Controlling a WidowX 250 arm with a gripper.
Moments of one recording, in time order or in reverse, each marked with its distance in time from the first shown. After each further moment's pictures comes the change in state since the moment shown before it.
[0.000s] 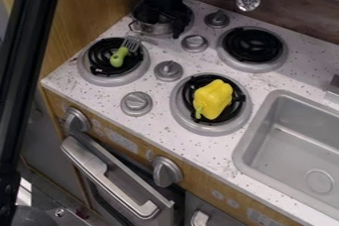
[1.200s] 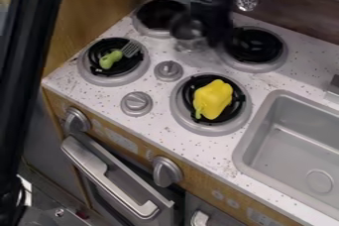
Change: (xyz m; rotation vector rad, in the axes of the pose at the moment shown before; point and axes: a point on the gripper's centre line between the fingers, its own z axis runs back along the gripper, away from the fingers) arm -0.004 -0.123 0.023 -0.101 -0.131 -0.342
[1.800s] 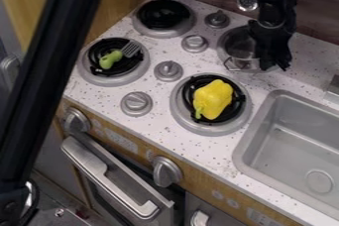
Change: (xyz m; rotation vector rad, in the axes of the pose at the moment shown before) arm 0.026 -0.089 -0.006 -0.057 -0.026 -0.237
